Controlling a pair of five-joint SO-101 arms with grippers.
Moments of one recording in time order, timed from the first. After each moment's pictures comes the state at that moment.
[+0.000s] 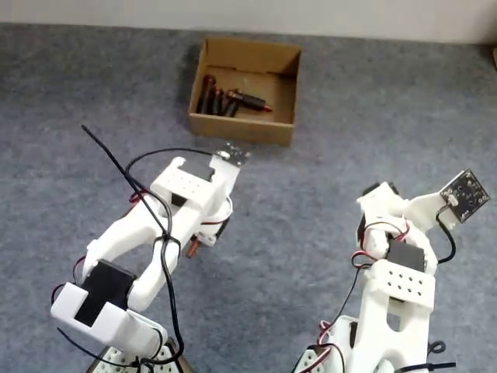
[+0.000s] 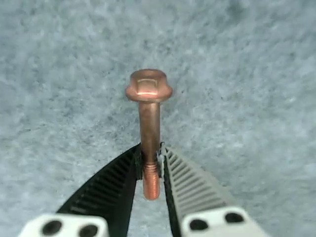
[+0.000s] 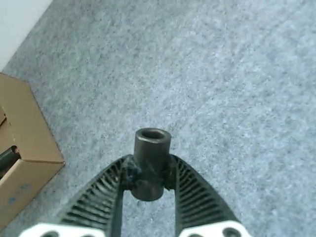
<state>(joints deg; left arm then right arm) 17.2 2.2 30.1 71.6 2.3 12.6 -50.5 65.5 35.5 -34.8</state>
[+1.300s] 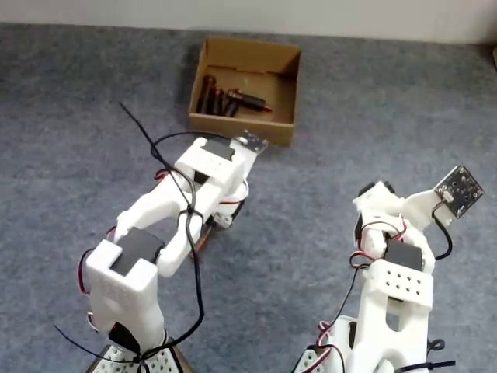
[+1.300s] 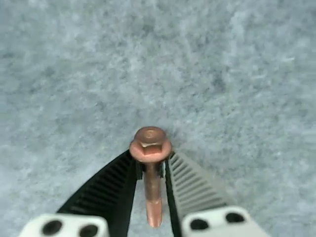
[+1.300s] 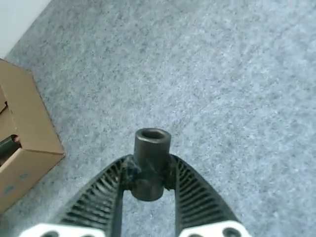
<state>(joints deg) 17.4 19.6 11.1 74.2 1.9 11.2 -50.5 65.5 35.5 -32.2</state>
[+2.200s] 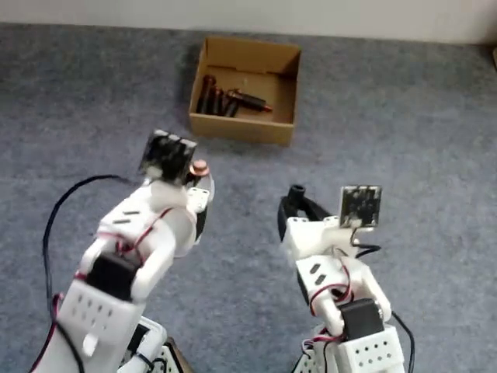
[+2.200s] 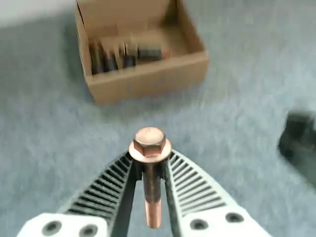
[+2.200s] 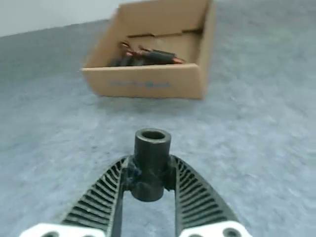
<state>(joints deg) 16.0 -65.0 56.0 49.3 6.7 -21.1 -93.9 83.8 42.2 -12.8</state>
